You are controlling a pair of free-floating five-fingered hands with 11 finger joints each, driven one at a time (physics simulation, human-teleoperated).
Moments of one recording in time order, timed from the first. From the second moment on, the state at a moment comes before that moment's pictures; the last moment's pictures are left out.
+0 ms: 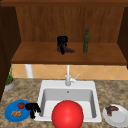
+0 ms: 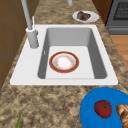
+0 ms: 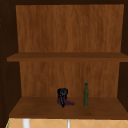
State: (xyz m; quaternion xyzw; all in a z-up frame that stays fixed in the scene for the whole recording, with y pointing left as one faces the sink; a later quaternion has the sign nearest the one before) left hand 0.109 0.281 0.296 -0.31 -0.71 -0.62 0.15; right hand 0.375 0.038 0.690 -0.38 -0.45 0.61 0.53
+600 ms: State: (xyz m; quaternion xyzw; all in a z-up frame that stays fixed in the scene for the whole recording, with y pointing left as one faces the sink) left hand 0.109 0.281 0.296 -0.31 -0.71 -0.62 0.15; right hand 0.449 0.040 0.601 -0.37 -0.45 0.62 0.53
